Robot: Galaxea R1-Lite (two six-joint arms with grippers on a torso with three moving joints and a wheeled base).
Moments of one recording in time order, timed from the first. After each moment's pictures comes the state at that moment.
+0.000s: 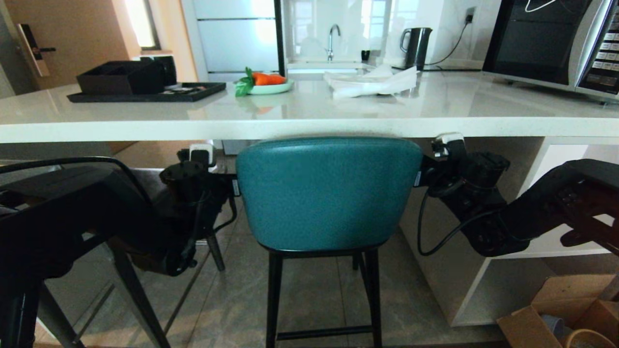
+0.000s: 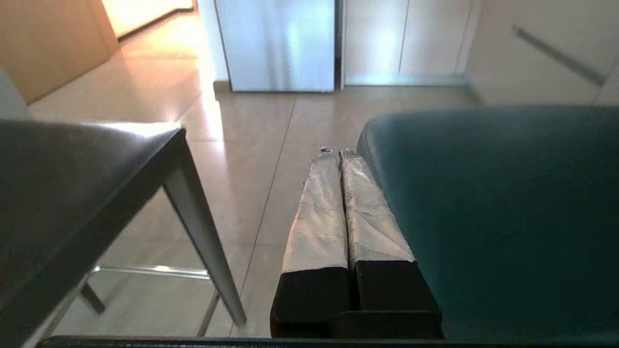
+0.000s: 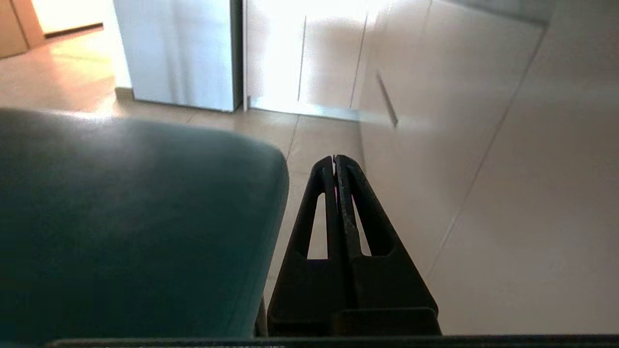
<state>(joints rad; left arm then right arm) -0.37 2.17 -0.99 -1.29 0.29 0.03 0.24 2.23 -1.12 -1.29 -0.02 -0.15</state>
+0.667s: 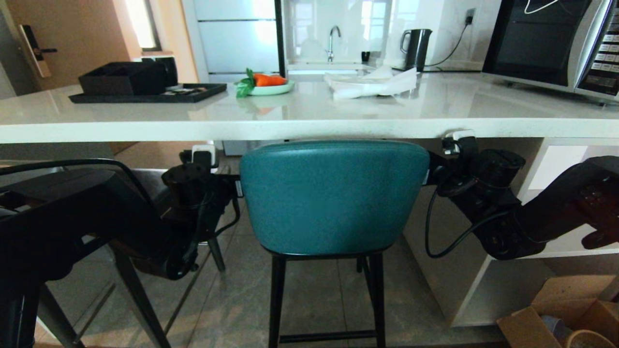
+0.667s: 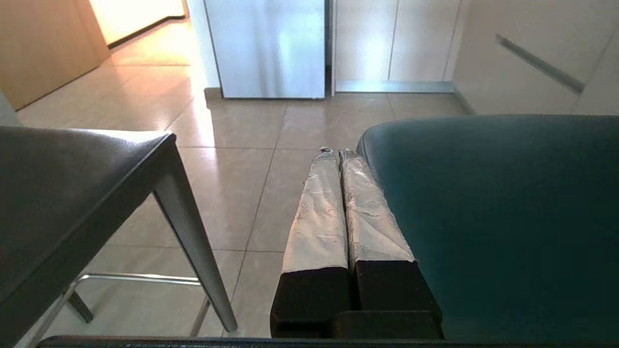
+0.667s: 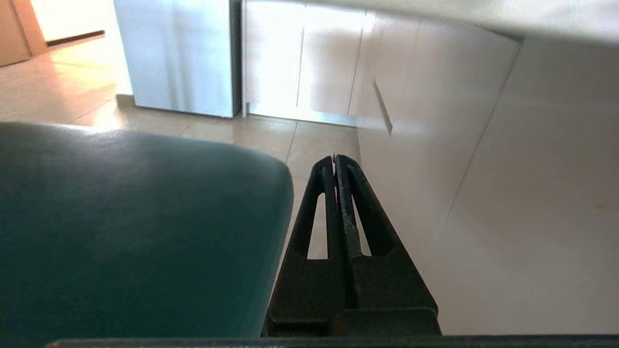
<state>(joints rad) -0.38 2.17 -0.96 -1.31 0.29 0.03 0.22 2.17 -1.04 -1.31 -0.02 -0.14</state>
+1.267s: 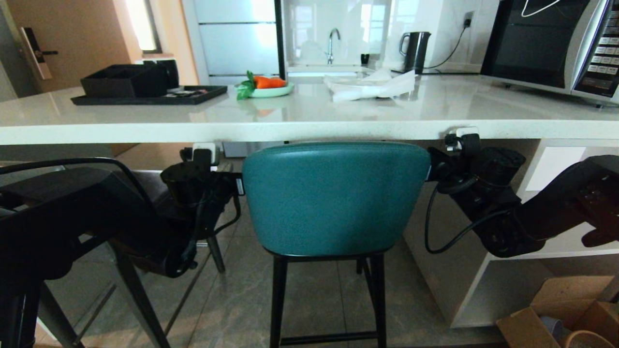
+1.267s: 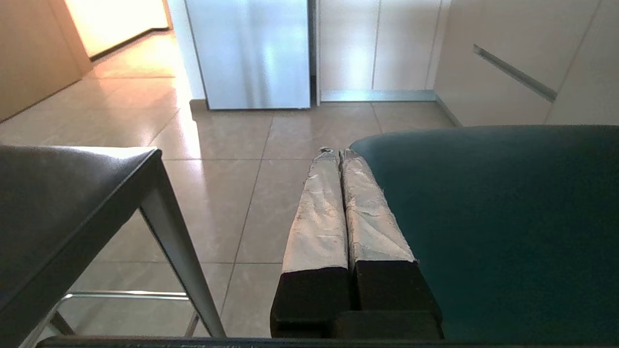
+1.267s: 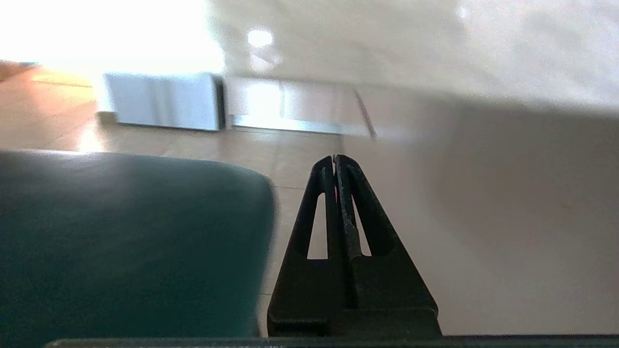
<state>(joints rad) -0.32 2.18 -0.98 -1.32 0.29 0.03 0.16 2.19 -1.06 -1.32 -0.11 -0.14</state>
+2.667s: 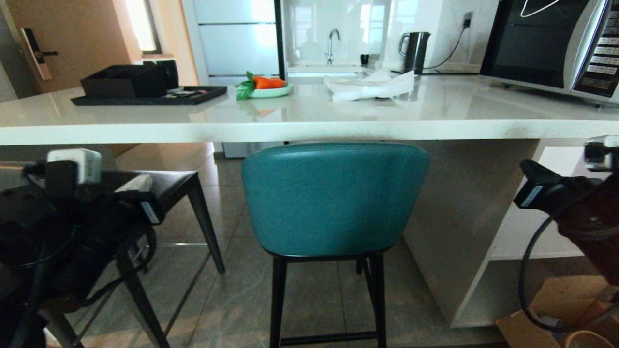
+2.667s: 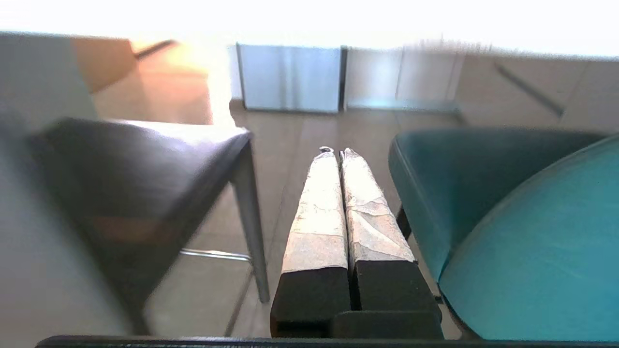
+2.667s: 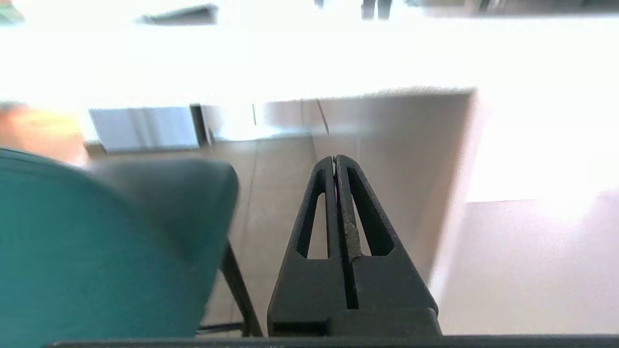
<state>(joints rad) -0.23 1.56 -0.35 -1.34 0.28 0.01 0.04 1.60 -0.39 -1.41 -0.09 -0.04</state>
